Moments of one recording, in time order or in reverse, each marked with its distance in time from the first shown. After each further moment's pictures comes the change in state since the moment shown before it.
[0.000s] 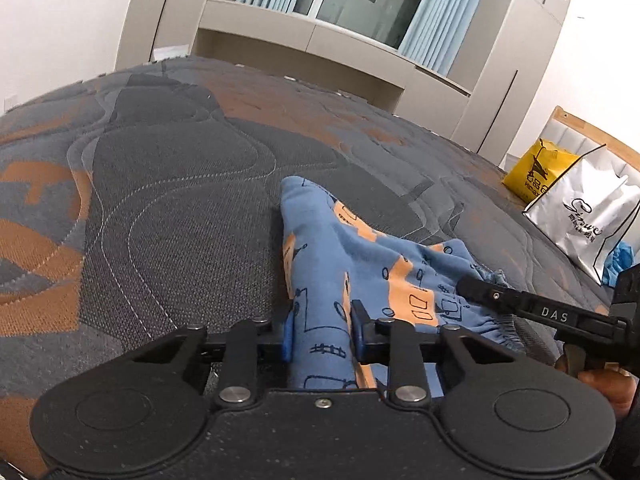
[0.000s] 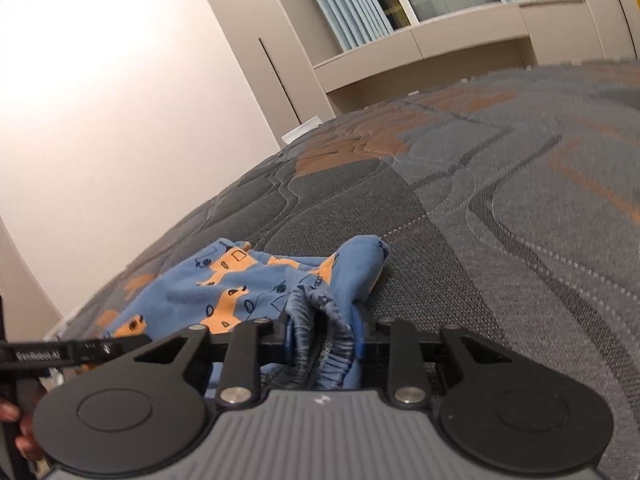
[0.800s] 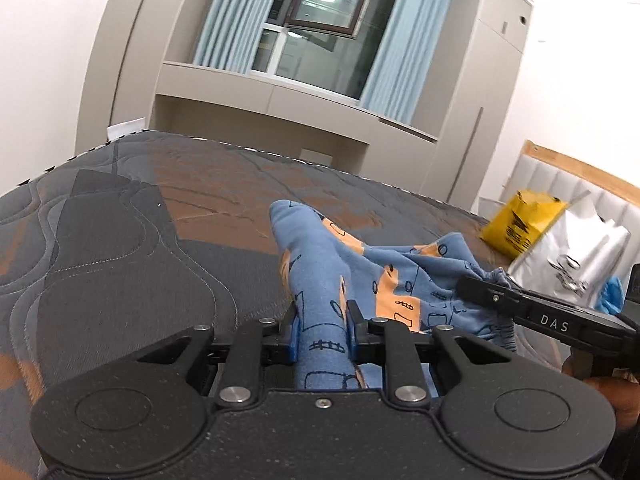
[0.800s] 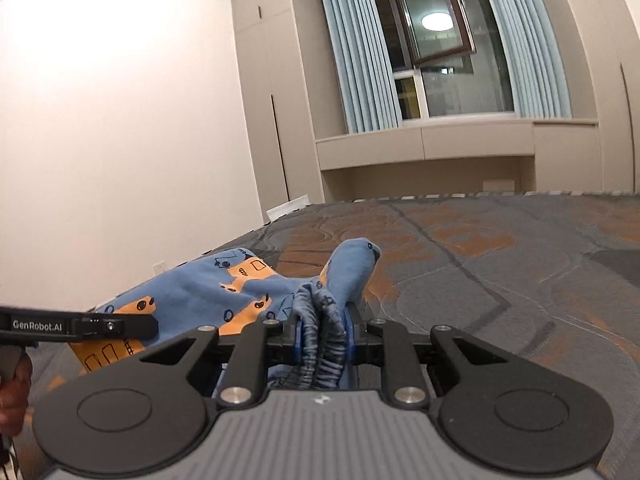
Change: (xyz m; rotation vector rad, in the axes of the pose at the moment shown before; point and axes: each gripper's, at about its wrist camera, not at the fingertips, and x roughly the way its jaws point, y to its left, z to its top) left arm 0.052 -0.009 0.130 0.080 -0.159 -0.077; right arm 0.022 0.034 0.119 -0.193 -0.195 -0.101
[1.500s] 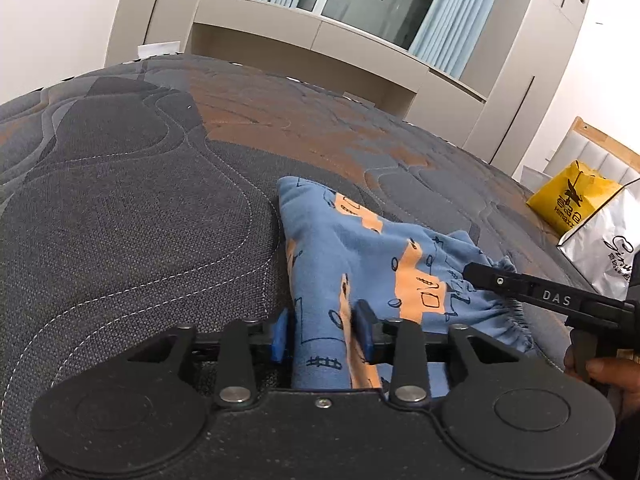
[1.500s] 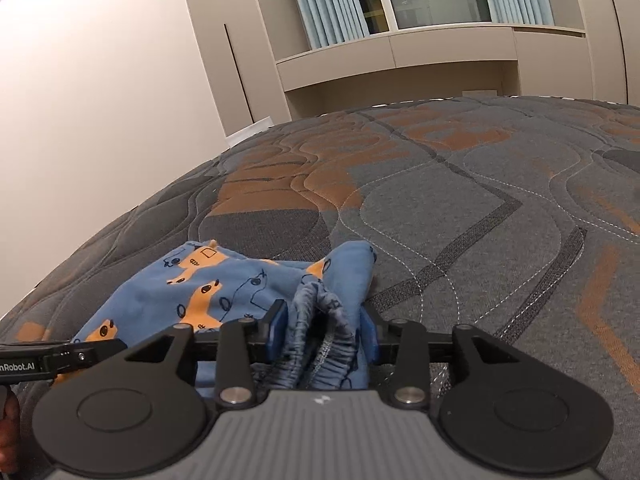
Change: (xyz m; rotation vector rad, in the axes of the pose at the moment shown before) left arm 0.083 0.042 -0.047 -0.105 0.161 0.075; right arm 0.107 -0.048 -0.049 0.108 0.222 -0.060
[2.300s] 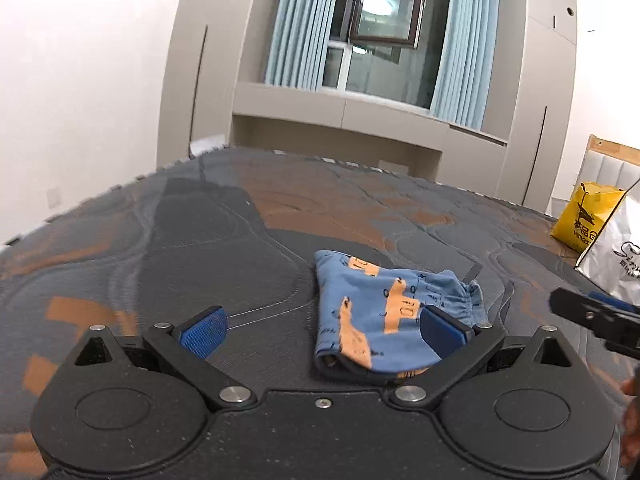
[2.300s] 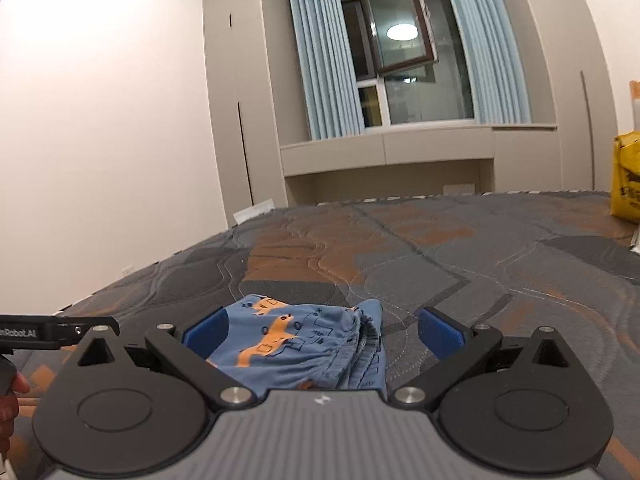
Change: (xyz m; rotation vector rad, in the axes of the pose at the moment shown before) left arm -0.161 -0.049 -0.036 0.127 -0.238 0.194; right arm -0.168 0.067 -0.038 -0.085 -0.285 -0.080
